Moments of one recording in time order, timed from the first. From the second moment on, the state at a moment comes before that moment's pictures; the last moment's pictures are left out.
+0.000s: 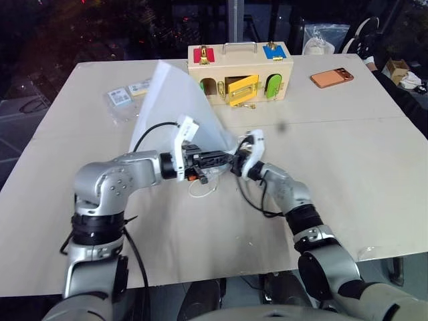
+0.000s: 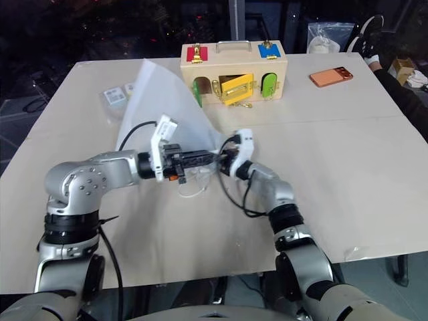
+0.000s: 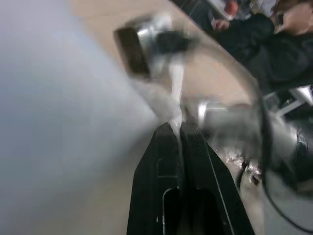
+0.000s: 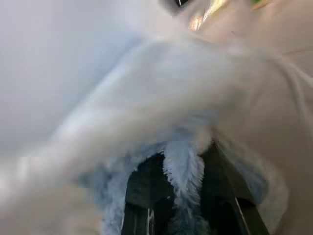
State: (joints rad) left arm -0.50 0.60 0.11 -0.25 -0.82 1.19 -0.72; right arm -0.67 0.13 -0.09 0.53 0.62 0.51 0.60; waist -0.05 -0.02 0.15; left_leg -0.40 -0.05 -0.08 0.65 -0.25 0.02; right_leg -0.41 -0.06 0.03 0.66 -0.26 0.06
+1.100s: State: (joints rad) left arm -0.55 0.61 0.11 -0.05 -0.71 1.07 -0.74; right arm -0.69 0.11 0.12 0.48 0.33 0.50 0.55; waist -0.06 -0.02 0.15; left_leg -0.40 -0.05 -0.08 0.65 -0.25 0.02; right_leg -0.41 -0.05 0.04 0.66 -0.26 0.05
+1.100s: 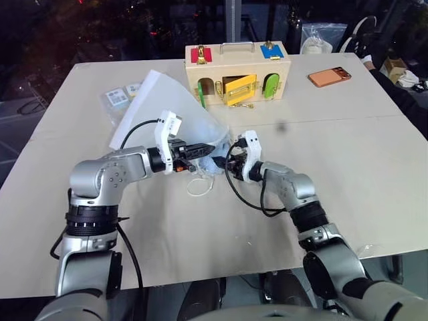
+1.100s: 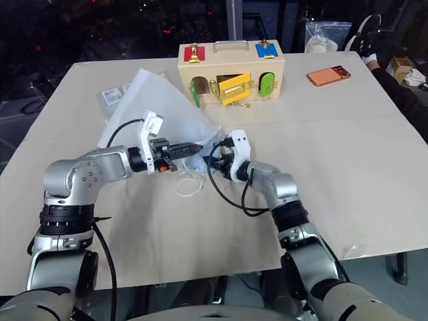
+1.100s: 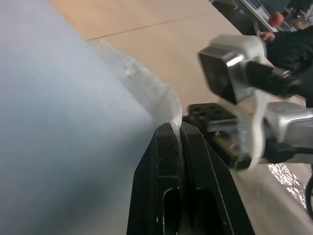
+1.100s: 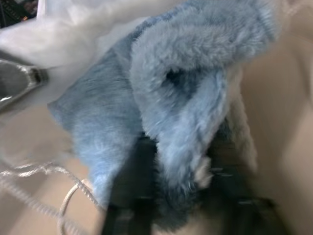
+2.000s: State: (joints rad) left arm -0.57 0.52 0.22 -0.04 -1.13 1.39 -0.70; right arm -0.49 -0.18 -0.13 -0.08 0.77 0.96 0.71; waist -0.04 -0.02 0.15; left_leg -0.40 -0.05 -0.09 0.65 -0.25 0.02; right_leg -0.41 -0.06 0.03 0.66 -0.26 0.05
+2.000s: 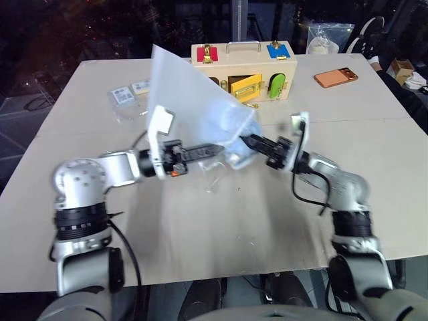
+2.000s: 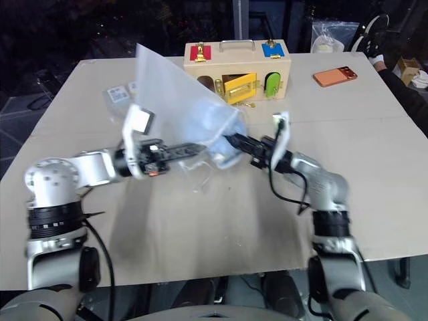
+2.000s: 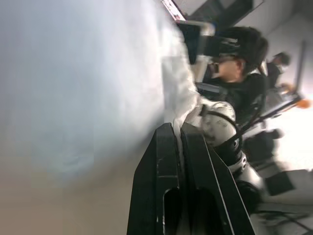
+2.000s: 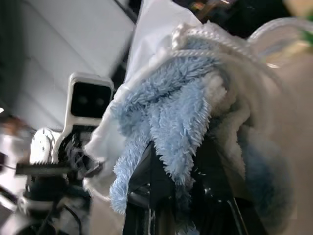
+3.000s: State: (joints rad) left arm -0.51 0.48 0.04 -0.03 -0.79 1.08 -0.73; right arm -0.74 0.13 0.00 0.70 0.43 0.32 0.75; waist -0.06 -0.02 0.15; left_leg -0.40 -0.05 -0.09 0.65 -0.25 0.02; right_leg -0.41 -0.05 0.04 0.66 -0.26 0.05
